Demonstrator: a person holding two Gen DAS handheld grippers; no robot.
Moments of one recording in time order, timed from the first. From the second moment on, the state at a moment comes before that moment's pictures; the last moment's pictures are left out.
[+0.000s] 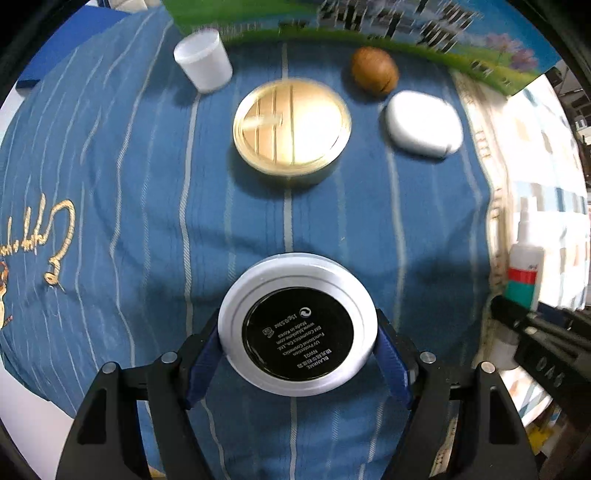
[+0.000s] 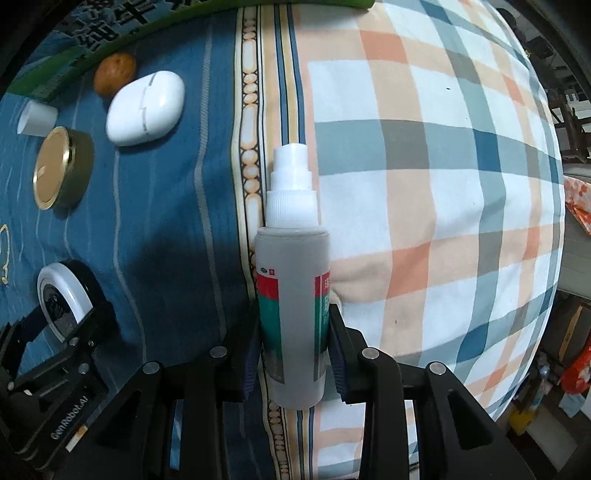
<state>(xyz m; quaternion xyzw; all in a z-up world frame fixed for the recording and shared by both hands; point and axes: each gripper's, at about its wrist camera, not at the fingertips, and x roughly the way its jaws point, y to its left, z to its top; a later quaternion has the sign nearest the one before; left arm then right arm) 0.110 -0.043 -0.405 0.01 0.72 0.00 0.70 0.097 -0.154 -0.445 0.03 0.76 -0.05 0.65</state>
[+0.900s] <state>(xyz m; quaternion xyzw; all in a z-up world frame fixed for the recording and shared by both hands) 0.170 -0.037 -0.187 -0.06 0.57 -0.08 0.82 0.105 -0.167 -0.243 0.09 0.60 0.05 0.79</state>
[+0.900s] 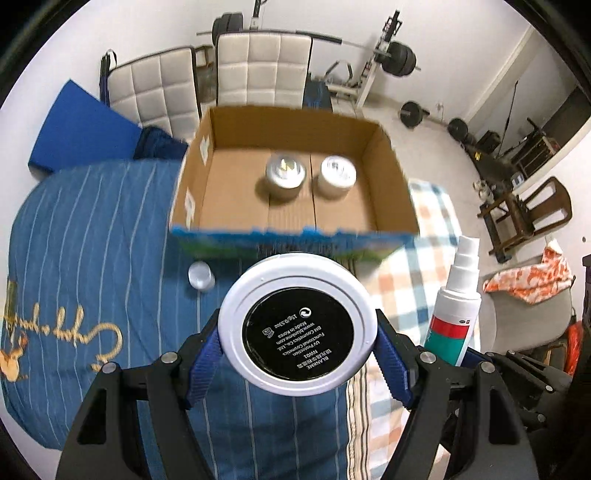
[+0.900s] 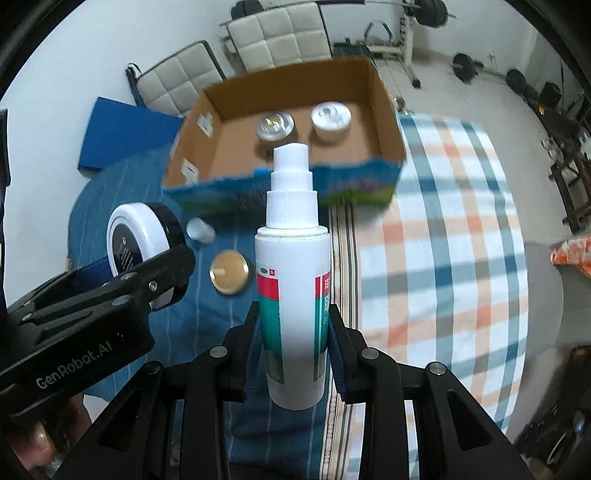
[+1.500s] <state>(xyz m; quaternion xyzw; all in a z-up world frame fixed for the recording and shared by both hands) 0.308 -0.015 -0.161 -0.03 0.52 -0.04 0.85 0.268 -0.200 -0.205 0.08 0.57 0.03 0.82</state>
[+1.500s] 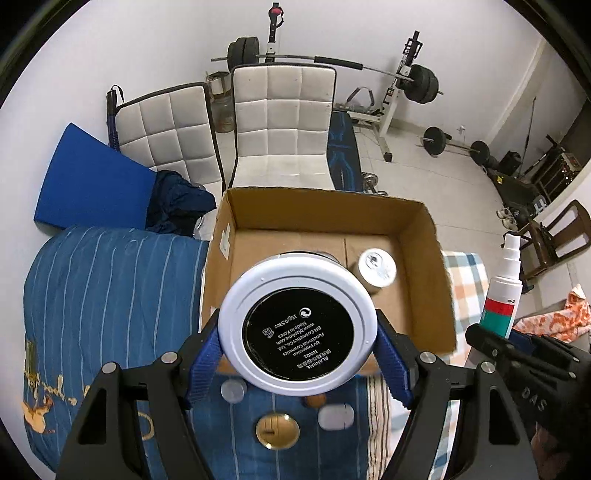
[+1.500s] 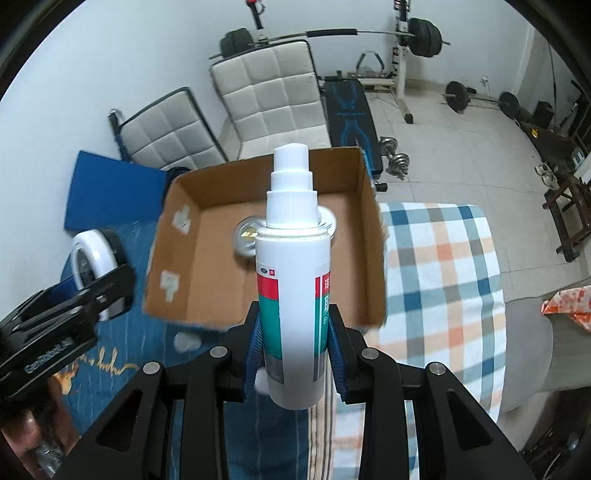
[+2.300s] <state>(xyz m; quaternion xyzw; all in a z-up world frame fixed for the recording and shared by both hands) 0.436 -0.010 -0.352 0.06 0.68 0.03 0.73 0.434 -0.197 -0.396 -0.05 0.71 -0.10 0.70</state>
